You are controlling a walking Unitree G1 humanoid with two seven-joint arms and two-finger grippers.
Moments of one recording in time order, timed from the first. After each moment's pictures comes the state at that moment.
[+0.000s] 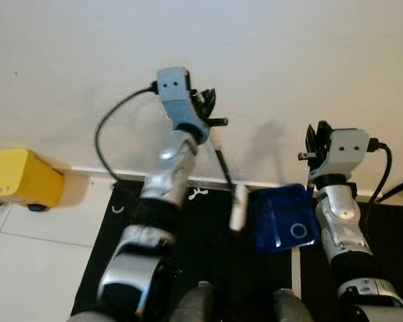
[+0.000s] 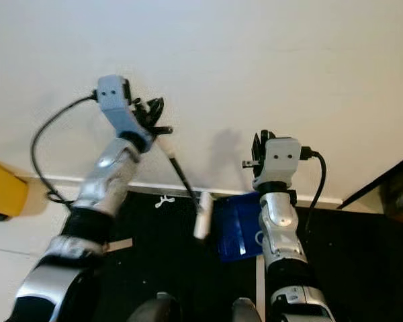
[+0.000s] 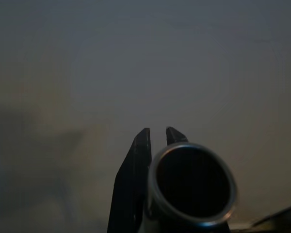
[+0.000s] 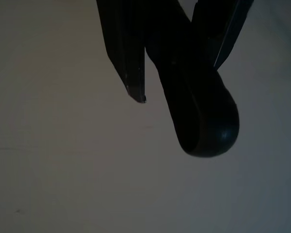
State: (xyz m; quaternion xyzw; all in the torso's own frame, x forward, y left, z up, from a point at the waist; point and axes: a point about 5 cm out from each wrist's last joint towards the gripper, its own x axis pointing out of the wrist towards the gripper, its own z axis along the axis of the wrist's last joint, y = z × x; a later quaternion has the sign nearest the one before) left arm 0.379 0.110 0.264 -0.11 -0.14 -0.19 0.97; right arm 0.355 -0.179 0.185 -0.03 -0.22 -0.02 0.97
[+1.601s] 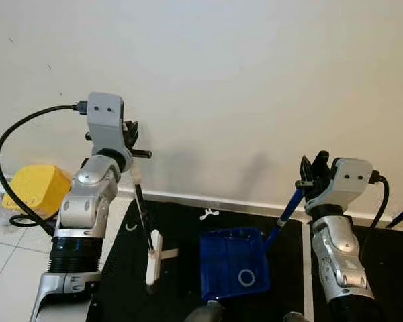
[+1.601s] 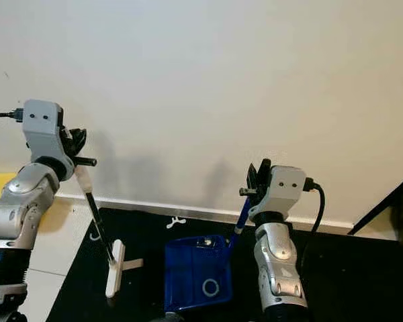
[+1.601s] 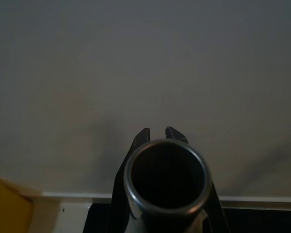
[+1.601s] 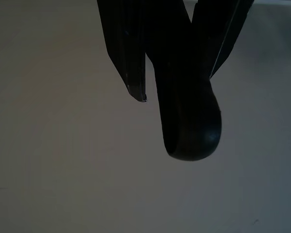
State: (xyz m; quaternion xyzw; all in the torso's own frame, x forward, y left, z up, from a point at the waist) left arm 0.346 0.205 0.230 0.04 -0.03 -0.04 1.00; right arm 0.317 -0.171 0.146 0.05 -0.13 -0.01 0.99
